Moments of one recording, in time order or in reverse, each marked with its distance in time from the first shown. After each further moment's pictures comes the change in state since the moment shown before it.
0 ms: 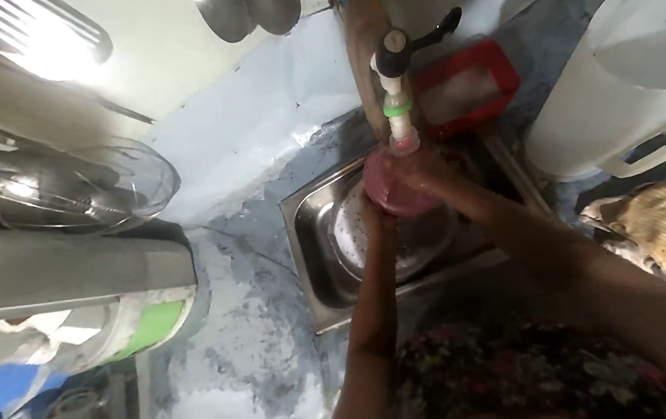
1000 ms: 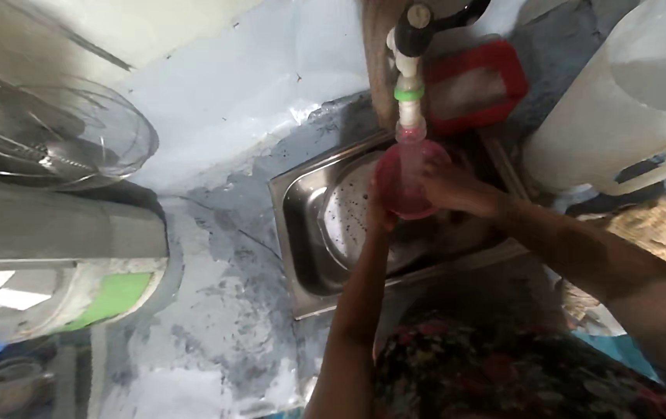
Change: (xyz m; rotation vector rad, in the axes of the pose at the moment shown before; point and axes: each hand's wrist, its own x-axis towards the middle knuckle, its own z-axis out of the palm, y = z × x) left_hand 0.014 -0.032 -0.024 0.082 -0.242 -0.129; right_hand -0.036 0.027 -0.021 -0.338 -0.404 -0.107
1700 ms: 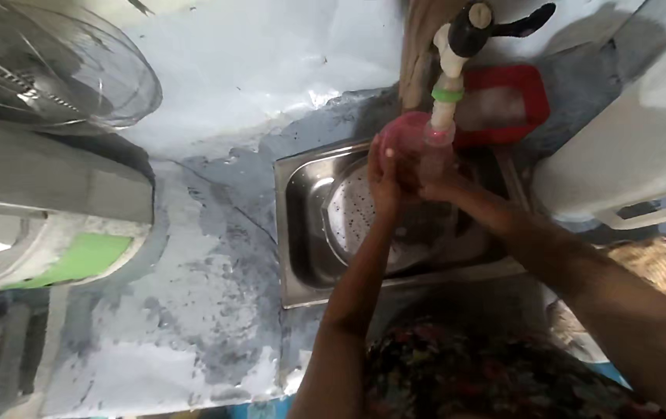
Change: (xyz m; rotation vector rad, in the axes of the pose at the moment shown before) left_hand 0.004 0.043 0.030 0.262 0.131 0.544; right_hand 0.052 -0.010 0.010 0.093 0.238 -0.177
